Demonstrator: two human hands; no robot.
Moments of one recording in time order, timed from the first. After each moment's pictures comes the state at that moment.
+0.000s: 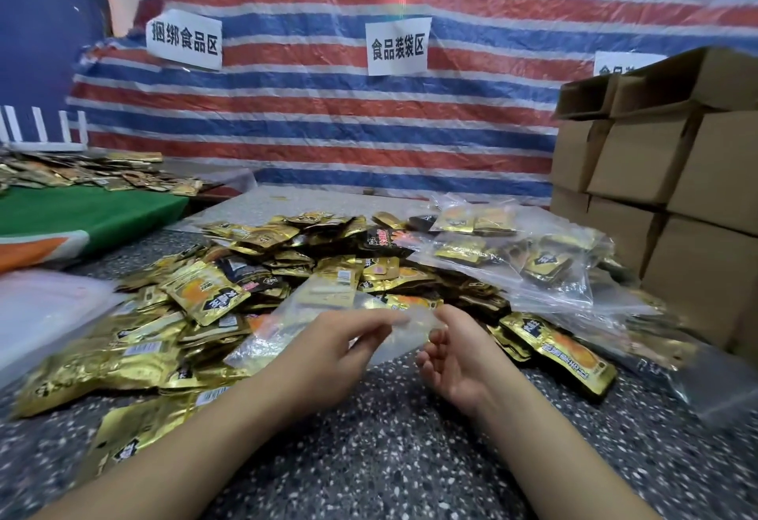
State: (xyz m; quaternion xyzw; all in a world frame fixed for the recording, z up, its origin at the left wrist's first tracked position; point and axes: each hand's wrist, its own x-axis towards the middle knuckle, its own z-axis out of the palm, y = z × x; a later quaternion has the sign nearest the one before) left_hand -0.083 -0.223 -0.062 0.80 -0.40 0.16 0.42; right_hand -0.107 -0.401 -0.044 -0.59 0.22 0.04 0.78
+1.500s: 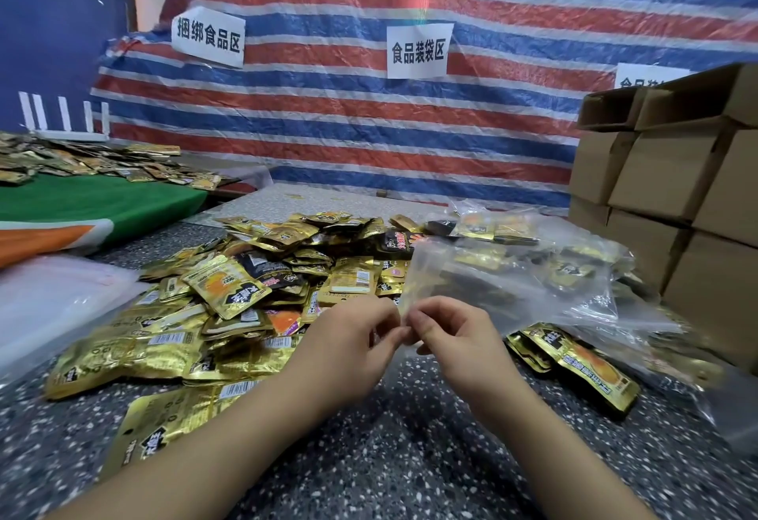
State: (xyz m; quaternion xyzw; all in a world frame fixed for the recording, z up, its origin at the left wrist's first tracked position) left_hand -0.092 -0.221 -0.053 0.83 -0.34 0.26 0.37; right_hand -0.122 -0.384 -0.041 -0.80 -0.12 -0.17 0.56
